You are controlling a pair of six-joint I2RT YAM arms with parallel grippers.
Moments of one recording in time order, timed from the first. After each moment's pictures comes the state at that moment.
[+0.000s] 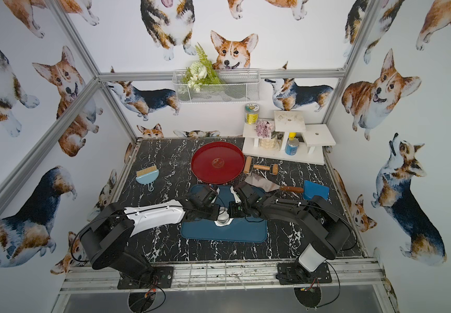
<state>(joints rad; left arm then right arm) -0.79 1.61 0.81 -0.31 0.02 -0.53 0.72 1.59 0.74 -0.11 -0.24 0.65</state>
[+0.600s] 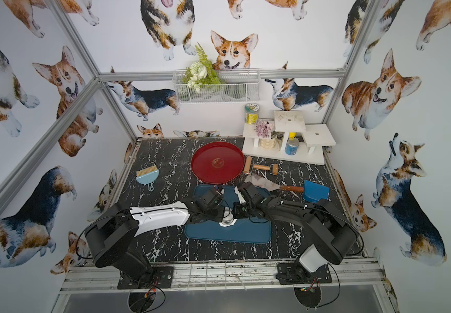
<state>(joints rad) -0.84 1.64 0.84 -0.28 -0.05 -0.56 0.68 1.56 0.72 -0.15 -0.26 0.62</state>
